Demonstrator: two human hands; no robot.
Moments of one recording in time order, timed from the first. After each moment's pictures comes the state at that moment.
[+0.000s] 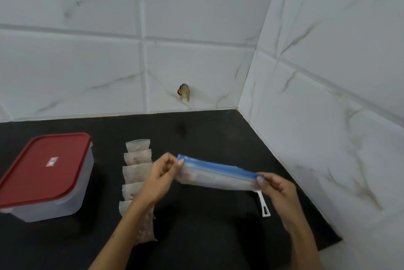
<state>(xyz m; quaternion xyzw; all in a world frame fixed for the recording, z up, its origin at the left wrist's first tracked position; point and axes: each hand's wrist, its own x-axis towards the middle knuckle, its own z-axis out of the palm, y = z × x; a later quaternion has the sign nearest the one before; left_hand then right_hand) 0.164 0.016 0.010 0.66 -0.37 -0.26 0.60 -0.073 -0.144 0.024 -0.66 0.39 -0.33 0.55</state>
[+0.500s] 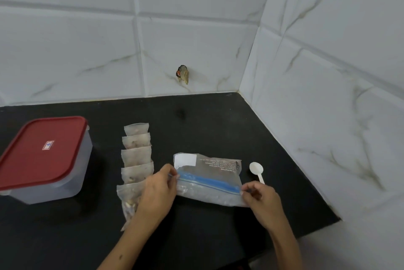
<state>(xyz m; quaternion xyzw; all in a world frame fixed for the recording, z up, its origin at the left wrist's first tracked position) 0.118 0.042 -0.017 0.86 -0.33 -0.15 0.36 -0.080 -0.108 -0.022 -0.77 0.46 -0.18 0.42</state>
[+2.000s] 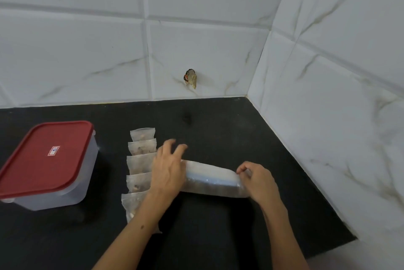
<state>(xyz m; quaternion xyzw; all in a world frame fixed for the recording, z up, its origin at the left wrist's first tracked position) 0.161 -0.007 -0.021 0.86 -0.42 0.04 0.28 -0.011 -0.141 0.007 -0.83 0.48 -0.07 0.27</state>
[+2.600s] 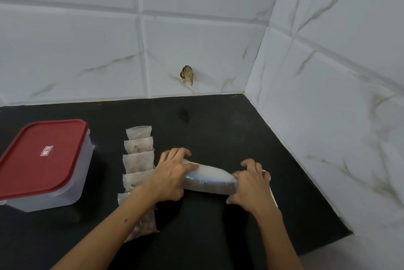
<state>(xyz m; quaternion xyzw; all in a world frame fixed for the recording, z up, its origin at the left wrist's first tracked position) 0.174 -0.001 -0.015 0.77 -0.63 -0.06 0.03 -0.010 -0.123 0.009 -0.91 0.39 0.09 0.08</state>
